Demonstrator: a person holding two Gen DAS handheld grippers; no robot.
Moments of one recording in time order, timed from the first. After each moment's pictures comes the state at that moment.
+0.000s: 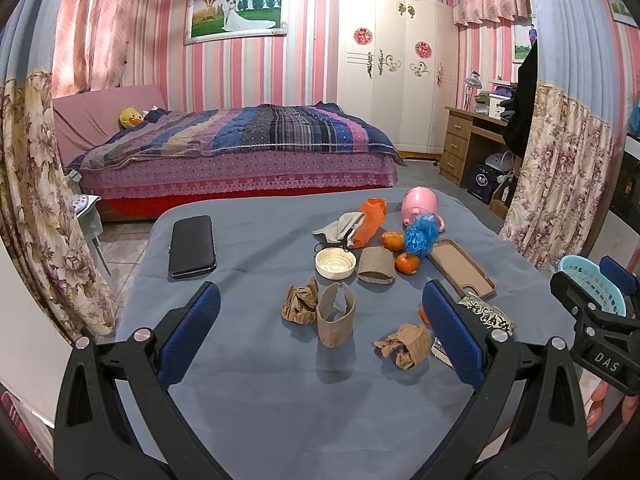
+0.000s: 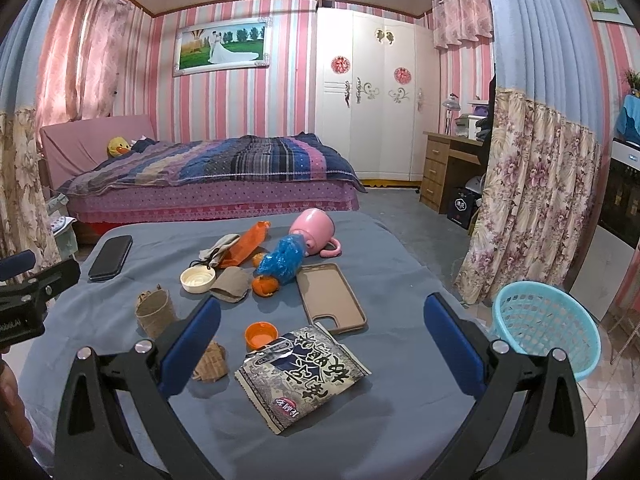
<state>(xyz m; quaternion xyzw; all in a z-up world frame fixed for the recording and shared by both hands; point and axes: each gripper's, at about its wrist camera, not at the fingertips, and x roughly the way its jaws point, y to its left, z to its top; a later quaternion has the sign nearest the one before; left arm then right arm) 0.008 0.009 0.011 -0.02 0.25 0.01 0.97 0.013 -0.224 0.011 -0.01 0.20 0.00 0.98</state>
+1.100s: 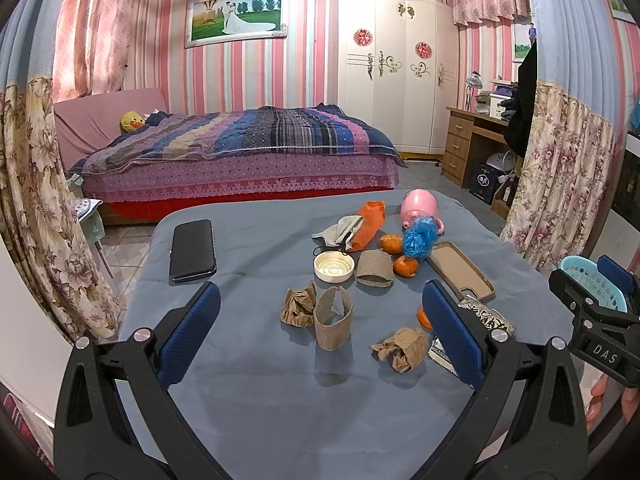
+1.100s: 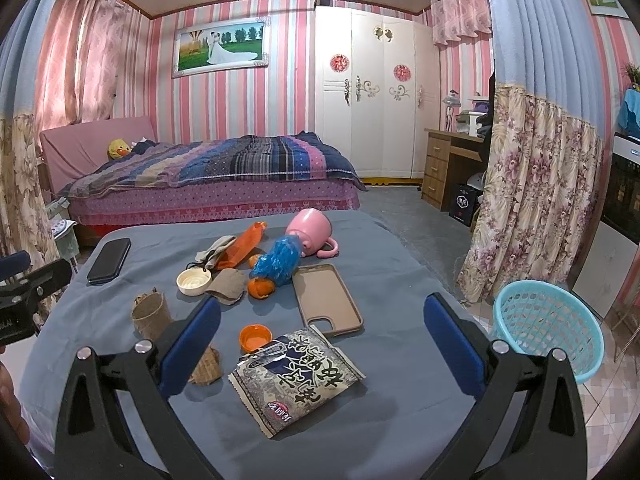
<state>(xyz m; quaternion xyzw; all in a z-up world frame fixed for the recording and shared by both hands) 0.009 0.006 0.015 -0.01 0.24 0.02 0.97 0.024 -0.233 0.011 0.00 0.21 0.00 0.98</state>
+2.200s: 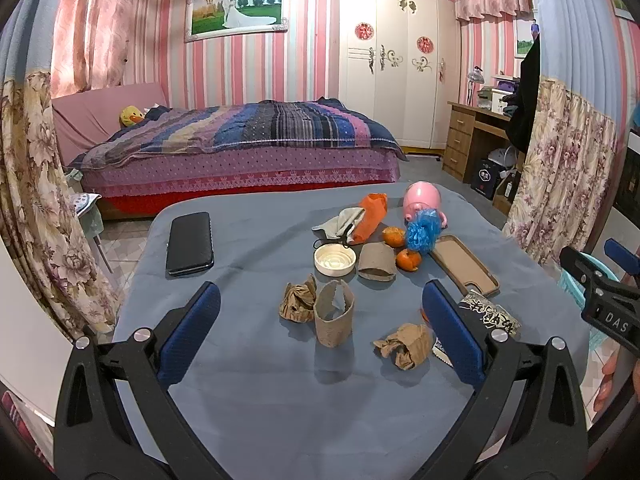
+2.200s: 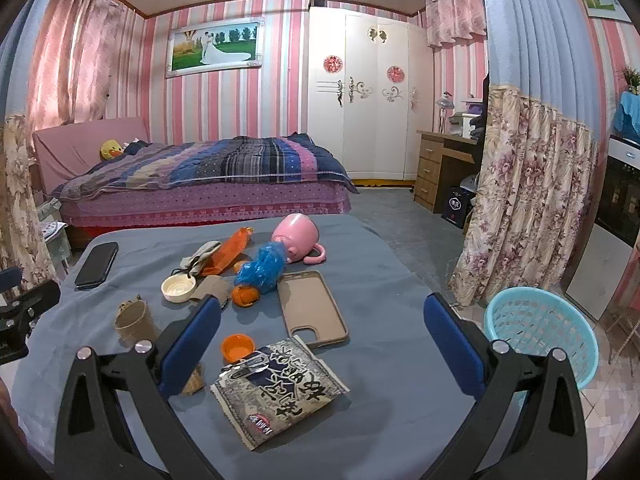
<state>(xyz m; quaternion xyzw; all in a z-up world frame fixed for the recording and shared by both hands) 0.016 0.003 0.008 -0.01 0.26 0.02 0.97 0.036 -0.245 0.012 0.00 0.20 -0.02 0.98</state>
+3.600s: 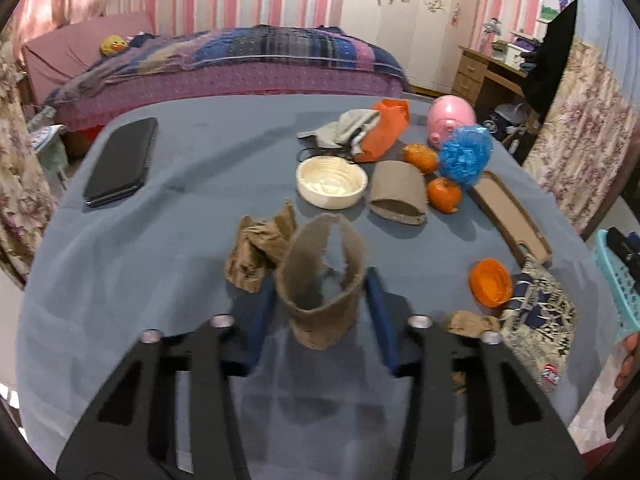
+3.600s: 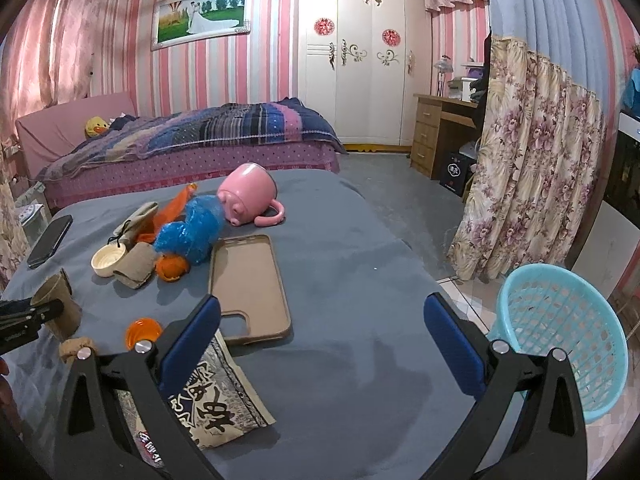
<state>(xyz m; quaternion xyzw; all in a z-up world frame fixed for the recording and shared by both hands) 0.126 0.004 -0.101 -0.05 0.38 -0.01 0.92 0.120 -0.301 -0.055 -0.01 0.27 -0.02 0.96</state>
